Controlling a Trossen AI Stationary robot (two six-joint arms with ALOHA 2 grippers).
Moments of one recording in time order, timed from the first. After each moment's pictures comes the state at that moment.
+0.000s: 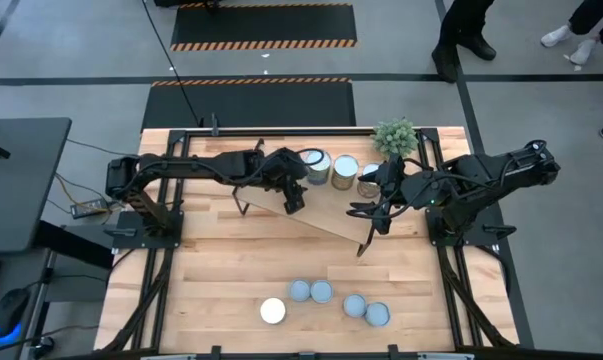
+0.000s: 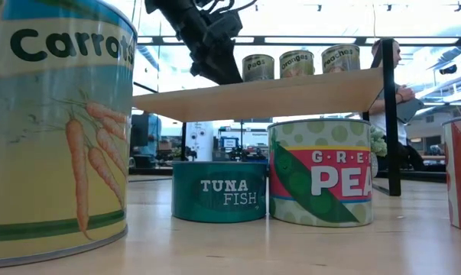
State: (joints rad) left arm 0.16 1.66 1.35 -0.48 -0.15 -0.11; right arm 0.33 1.18 1.40 -0.85 0.54 0.46
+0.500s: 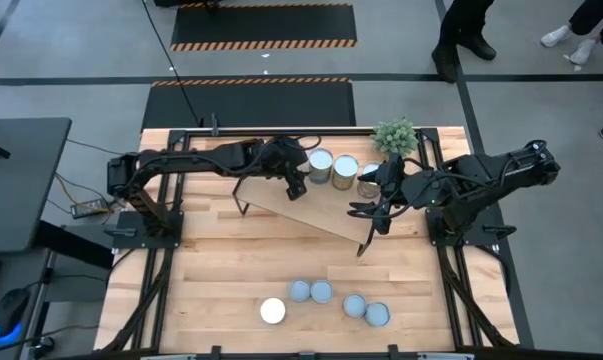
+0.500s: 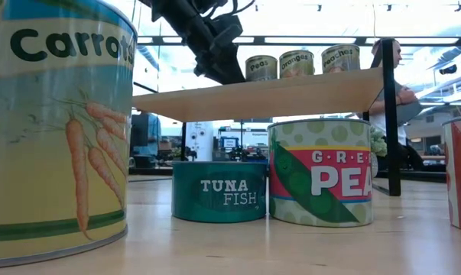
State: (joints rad) left arm 0.22 1.67 1.35 -0.38 -0.17 -0.03; right arm 0.33 1.18 1.40 -0.84 0.54 0.45
